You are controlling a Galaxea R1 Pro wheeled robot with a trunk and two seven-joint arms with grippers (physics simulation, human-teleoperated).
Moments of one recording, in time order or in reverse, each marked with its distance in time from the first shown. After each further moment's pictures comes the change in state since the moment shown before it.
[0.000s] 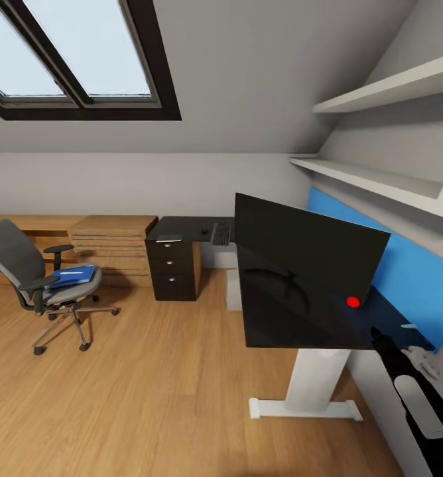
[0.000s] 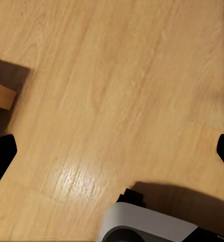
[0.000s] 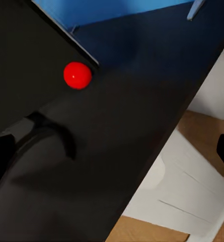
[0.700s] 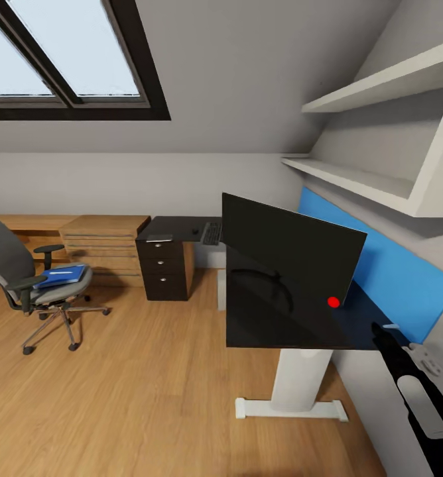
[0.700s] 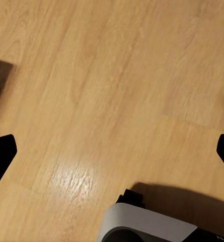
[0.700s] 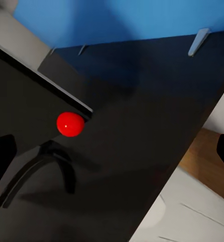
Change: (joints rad) left arm 0.000 -0.001 0.000 0.000 -0.001 -0.003 0.000; right arm 0.000 0.005 -0.033 -0.002 0.000 0.001 0.086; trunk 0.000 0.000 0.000
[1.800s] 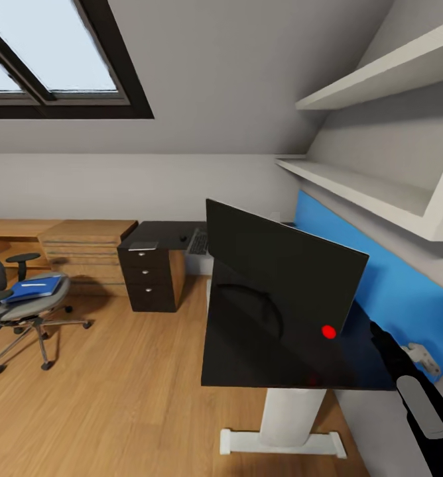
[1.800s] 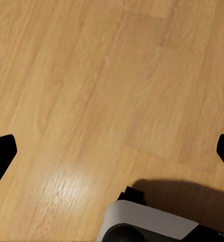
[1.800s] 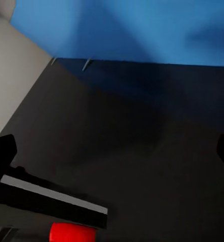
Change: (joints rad) left arm 0.000 0.000 -0.001 0.009 -0.001 0.000 0.000; right arm 0.000 0.007 -0.004 0.001 0.001 -0.002 0.013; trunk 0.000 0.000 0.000
